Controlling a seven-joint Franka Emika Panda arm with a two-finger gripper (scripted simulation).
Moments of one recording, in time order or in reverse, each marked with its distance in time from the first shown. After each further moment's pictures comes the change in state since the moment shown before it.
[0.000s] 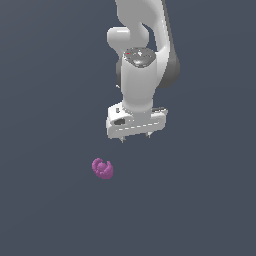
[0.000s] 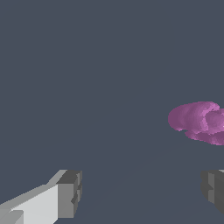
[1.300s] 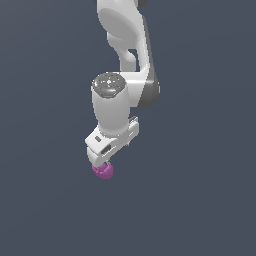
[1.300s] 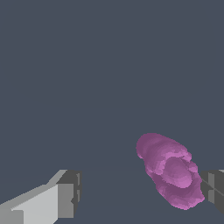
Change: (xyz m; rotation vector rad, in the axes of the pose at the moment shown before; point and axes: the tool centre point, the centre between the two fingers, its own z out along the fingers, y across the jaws) arm 0.026 0.076 0.036 0.005 -0.038 -0.567
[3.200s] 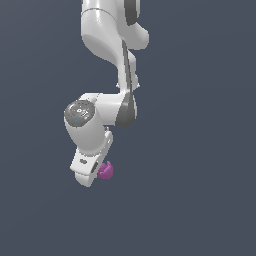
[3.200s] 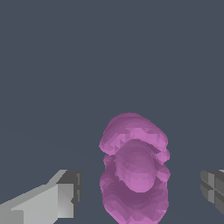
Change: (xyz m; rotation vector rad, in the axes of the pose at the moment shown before) arm -0.032 0.064 0.053 0.022 -0.011 -0.462
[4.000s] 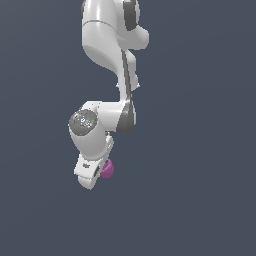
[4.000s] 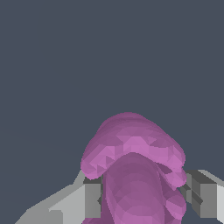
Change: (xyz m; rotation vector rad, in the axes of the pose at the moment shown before) arm 0.000 0.000 0.031 0.002 0.000 -0.002
